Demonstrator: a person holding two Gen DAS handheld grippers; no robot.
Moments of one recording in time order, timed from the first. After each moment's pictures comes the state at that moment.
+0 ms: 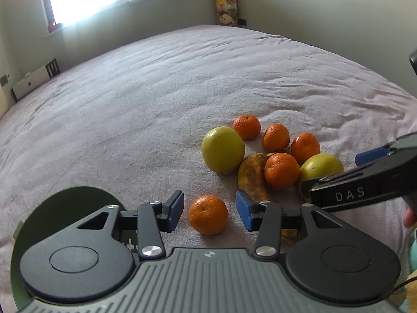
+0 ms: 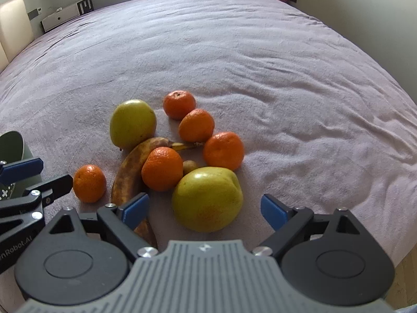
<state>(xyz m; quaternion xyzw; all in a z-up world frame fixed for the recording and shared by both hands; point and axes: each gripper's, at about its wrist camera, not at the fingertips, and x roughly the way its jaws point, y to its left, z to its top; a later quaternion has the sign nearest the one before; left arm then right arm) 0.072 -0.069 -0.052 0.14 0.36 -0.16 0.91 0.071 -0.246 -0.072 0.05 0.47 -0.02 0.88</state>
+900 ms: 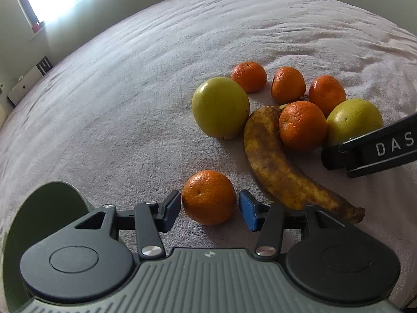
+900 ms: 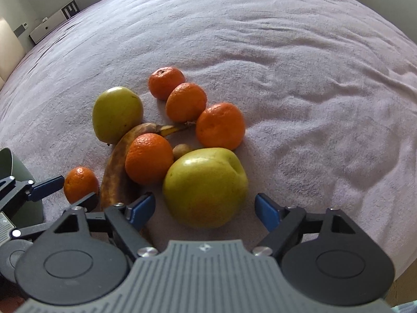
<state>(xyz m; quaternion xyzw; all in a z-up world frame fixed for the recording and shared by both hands) 0.107 -0.093 -0.108 0.21 0.42 -0.14 0.87 0.091 -0.266 -0.106 0.14 0.52 -0.02 0.85</state>
